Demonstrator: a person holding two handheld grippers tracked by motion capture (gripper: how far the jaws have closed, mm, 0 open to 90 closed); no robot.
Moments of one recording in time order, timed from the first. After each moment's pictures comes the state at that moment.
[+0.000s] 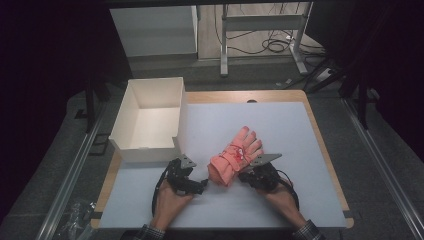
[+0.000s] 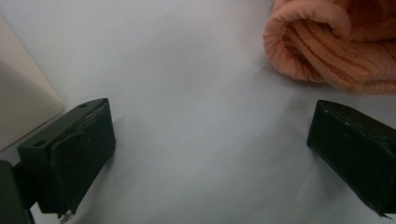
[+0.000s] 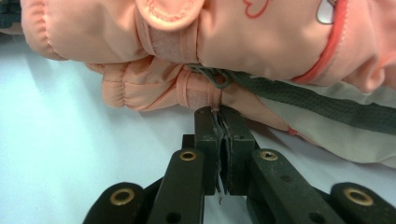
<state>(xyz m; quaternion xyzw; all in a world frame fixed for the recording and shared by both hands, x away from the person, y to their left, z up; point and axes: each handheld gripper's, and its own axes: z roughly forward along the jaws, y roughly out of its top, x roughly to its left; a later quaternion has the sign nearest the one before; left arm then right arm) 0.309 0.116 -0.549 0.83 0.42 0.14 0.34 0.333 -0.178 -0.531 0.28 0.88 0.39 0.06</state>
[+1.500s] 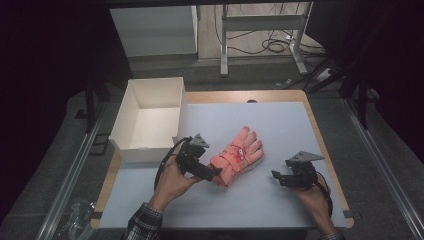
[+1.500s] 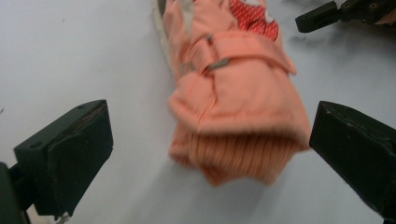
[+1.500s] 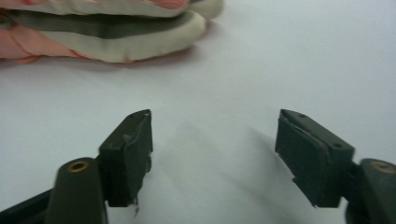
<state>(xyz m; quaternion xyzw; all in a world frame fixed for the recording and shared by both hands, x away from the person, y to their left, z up) 0.332 0.080 -0.458 0.86 0.33 0.07 0.37 0.336 -0.280 -0.524 0.40 0.82 0.36 0.18</state>
